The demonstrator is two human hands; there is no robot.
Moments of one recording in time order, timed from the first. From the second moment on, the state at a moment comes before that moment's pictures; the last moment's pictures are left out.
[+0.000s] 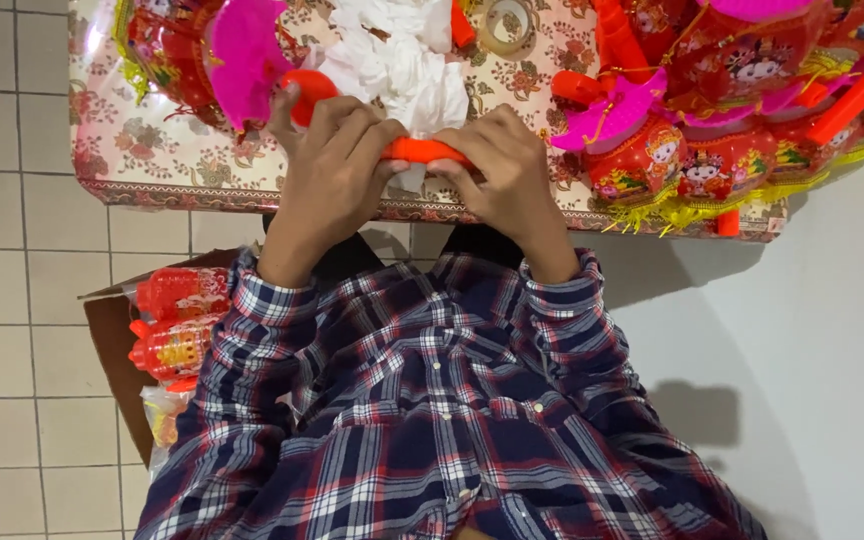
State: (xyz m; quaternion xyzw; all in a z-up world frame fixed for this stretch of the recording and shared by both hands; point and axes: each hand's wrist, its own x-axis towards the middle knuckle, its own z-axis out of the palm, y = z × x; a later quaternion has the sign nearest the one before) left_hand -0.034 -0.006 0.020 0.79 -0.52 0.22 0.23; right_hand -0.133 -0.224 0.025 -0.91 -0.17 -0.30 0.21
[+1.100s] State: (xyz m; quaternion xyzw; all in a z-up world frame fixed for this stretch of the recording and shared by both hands) left_hand -0.016 -0.047 -0.002 0.67 -0.54 0.36 0.36; right_hand -0.142 -0.200 0.067 -0.84 -0.10 -0.39 0.37
